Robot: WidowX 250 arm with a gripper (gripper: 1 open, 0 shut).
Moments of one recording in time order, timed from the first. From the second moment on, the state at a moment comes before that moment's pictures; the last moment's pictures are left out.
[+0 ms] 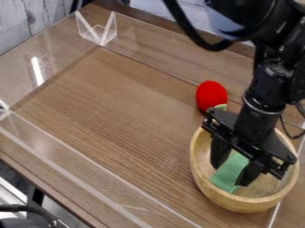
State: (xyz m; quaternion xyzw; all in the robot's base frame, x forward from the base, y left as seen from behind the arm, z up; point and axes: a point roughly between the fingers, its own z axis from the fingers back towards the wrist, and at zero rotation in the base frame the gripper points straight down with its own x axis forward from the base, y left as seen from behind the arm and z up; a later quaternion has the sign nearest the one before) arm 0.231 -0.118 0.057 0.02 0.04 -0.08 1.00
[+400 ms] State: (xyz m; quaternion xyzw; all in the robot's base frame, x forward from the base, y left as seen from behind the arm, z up) arm 0.230 -0.121 0.057 0.02 0.01 -0.08 1.00
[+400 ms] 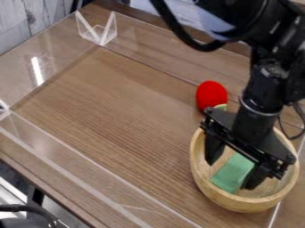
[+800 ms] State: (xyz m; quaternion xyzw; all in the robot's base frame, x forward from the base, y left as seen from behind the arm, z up) arm 0.236 -0.122 0.049 0.02 0.00 -0.05 1.00
